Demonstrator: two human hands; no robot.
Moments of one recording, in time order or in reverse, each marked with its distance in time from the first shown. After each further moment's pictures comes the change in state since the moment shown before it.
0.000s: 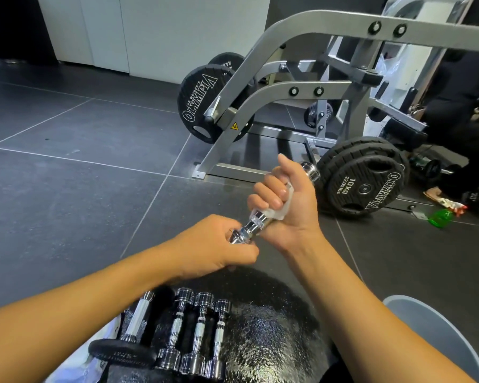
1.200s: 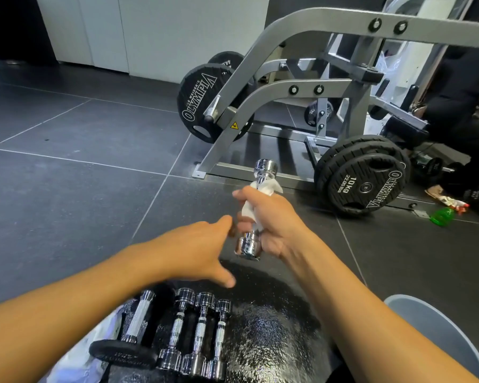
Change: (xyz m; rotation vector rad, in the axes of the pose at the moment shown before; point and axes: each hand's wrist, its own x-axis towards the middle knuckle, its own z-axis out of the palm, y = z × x) left_hand 0.004 -0.011 -0.016 0.741 -0.086 -0.063; right_hand 0.007 0.020 -0.004 -0.576 0.338 0.103
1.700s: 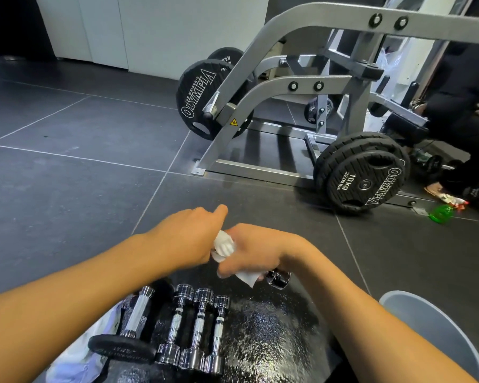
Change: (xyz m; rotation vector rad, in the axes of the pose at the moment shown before) left_hand 0.009 -0.003 0.002 0.362 0.178 -0.034; right_hand -0.005 0.019 -0.022 -1.485 -0.583 -0.102
